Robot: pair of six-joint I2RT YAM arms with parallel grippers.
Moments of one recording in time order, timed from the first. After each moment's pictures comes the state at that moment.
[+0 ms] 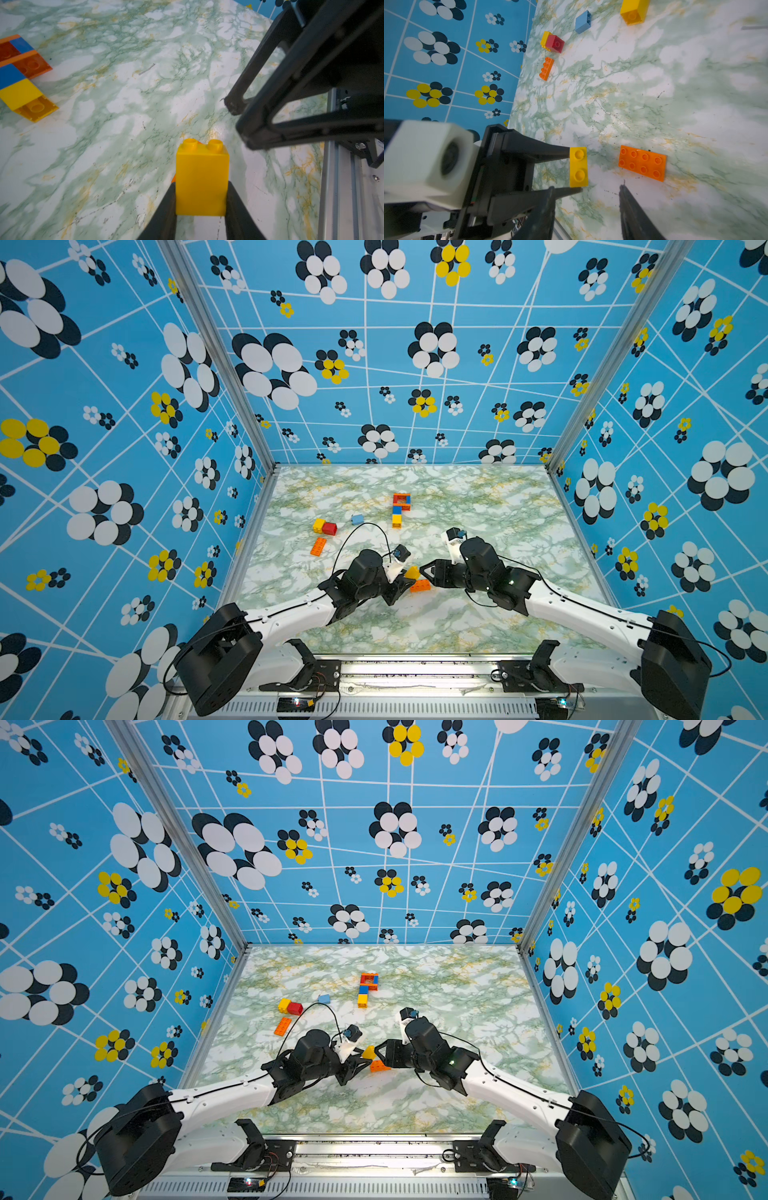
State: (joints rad) left arm -0.77 1.24 0.48 0.24 0.30 -0.02; right arm 0.82 1.20 0.67 -0.10 -0.17 0.78
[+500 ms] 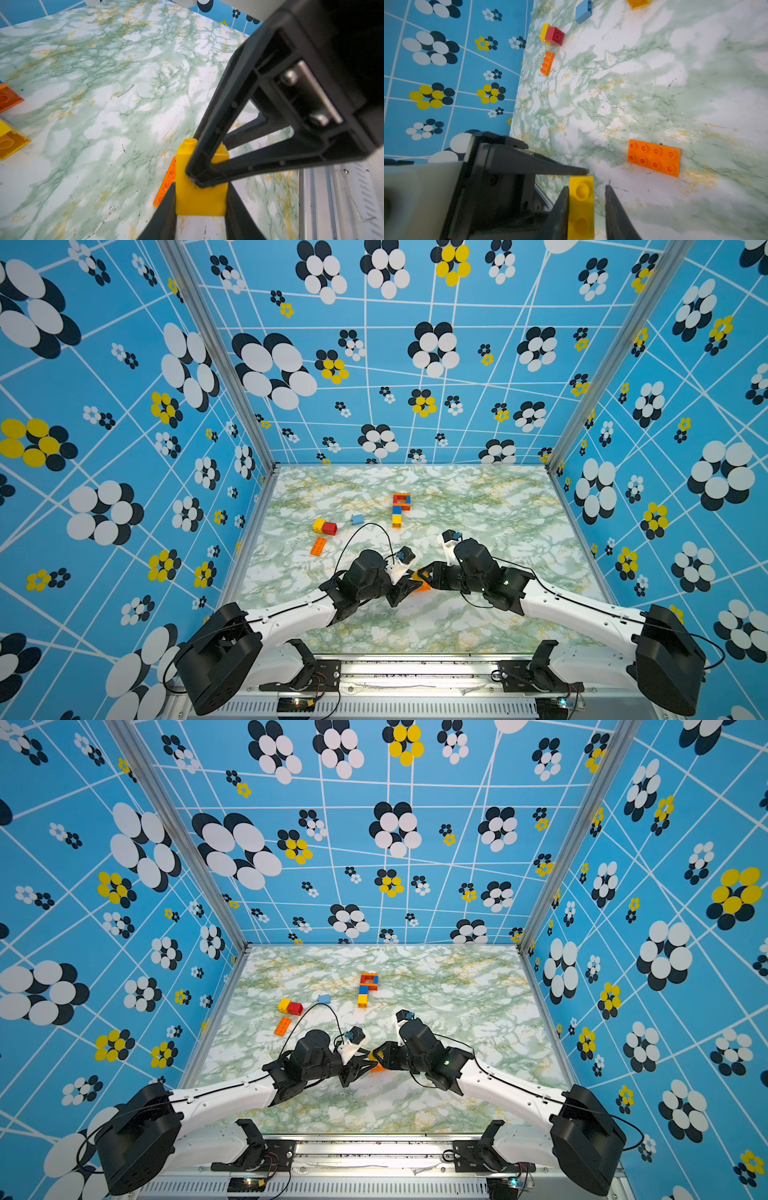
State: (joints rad) left arm -0.80 1.24 0.48 0.29 0.37 0.00; right arm 0.85 1.23 0.70 -0.11 -0.17 0.83
